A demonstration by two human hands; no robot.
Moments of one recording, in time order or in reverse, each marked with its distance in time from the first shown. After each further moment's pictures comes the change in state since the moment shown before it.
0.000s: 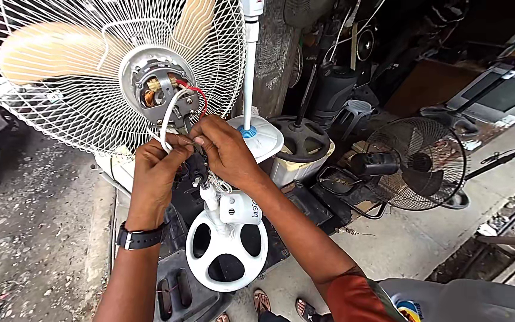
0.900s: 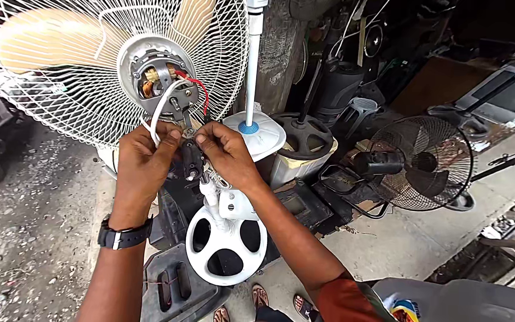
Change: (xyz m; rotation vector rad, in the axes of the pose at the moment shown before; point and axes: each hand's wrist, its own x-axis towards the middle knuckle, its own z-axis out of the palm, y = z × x) left_hand -0.008 0.014 -0.016 0.262 -0.045 0.101; right_hand -0.021 -0.003 0.009 0.429 0.060 0.342
